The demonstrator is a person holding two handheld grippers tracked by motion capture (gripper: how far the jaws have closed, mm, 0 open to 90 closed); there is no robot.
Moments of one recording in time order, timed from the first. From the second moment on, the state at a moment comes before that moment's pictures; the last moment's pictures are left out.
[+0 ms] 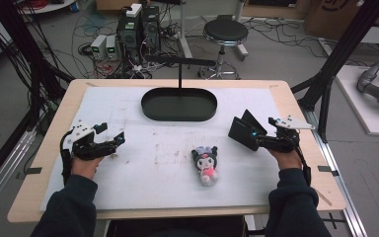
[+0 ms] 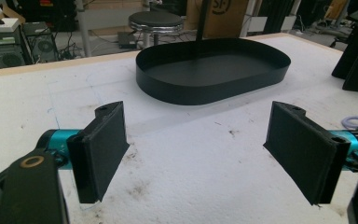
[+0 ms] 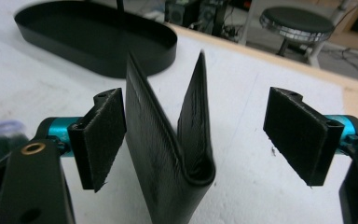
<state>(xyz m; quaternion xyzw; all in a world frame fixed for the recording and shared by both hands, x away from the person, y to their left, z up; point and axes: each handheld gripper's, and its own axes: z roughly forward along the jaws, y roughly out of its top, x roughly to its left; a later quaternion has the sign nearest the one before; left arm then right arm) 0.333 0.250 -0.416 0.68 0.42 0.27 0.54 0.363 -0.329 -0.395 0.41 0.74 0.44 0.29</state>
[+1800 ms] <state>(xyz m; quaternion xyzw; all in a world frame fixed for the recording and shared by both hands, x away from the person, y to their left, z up) 0.333 0.254 -0.417 0.68 0.42 0.27 0.54 0.467 -0.162 -0.358 0.29 0.80 0.47 0.23</state>
